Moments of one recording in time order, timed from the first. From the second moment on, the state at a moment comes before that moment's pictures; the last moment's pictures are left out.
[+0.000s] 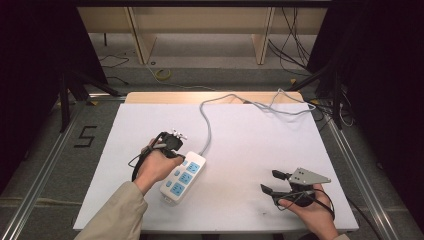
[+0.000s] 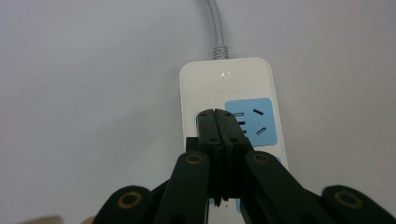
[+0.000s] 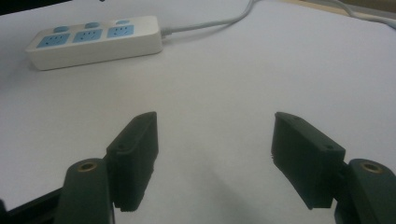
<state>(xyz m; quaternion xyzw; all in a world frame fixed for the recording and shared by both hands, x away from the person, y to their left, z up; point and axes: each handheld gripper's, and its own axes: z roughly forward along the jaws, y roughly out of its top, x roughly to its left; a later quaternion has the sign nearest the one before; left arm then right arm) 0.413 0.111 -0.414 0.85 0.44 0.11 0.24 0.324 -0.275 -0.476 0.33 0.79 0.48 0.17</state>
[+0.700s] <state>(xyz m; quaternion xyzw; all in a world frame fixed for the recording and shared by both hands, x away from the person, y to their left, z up) 0.422 0.103 -0.416 0.86 0.44 0.10 0.23 0.324 -0.275 -0.477 0.33 0.80 0.48 0.17</state>
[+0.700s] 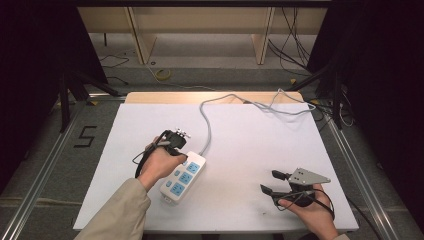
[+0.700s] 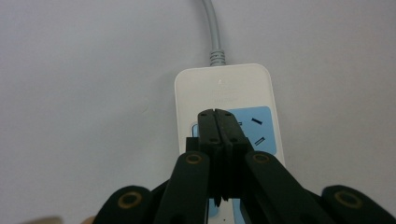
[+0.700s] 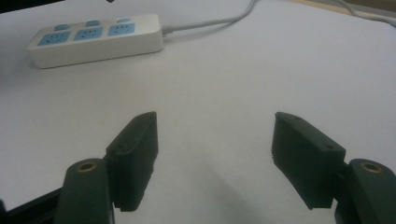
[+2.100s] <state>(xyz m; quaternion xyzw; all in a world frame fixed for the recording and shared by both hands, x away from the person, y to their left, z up) 0.436 0.094 -0.428 0.87 0.44 0.10 0.21 0.324 -0.275 -0.477 0.32 0.80 0.48 0.17</state>
